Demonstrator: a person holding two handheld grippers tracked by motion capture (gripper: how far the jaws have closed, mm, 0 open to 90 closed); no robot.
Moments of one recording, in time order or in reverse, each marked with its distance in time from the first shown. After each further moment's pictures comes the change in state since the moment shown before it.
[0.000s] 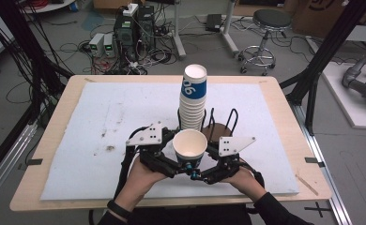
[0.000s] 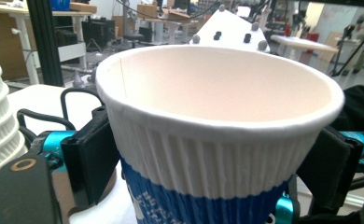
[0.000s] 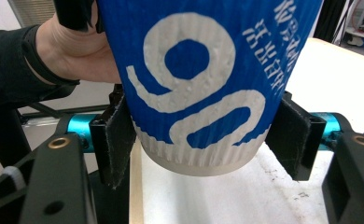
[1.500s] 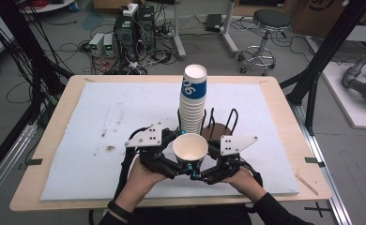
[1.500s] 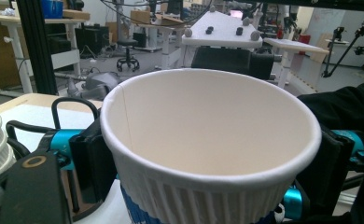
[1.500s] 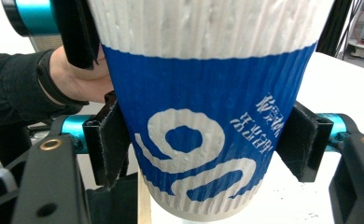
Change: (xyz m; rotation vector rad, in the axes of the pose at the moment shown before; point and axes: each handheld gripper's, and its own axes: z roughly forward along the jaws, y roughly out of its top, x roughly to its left) left arm -0.003 0.003 0.000 -0.022 -0.025 0.013; right arm 0.004 0.008 -0.001 -0.056 0.014 0.008
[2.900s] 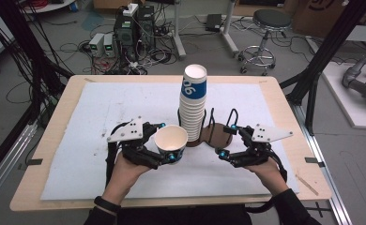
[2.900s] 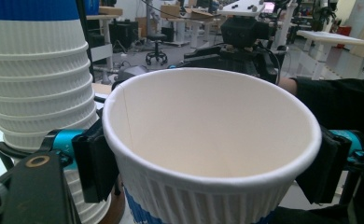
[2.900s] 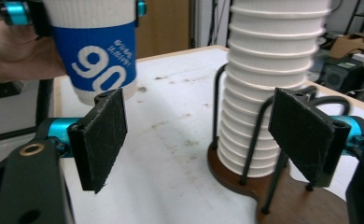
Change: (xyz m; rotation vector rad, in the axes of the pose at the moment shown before) left arm 0.021 -0.005 -0.041 0.026 0.122 0.017; right arm -0.031 -0.008 -0.076 0.000 -0.324 0.028
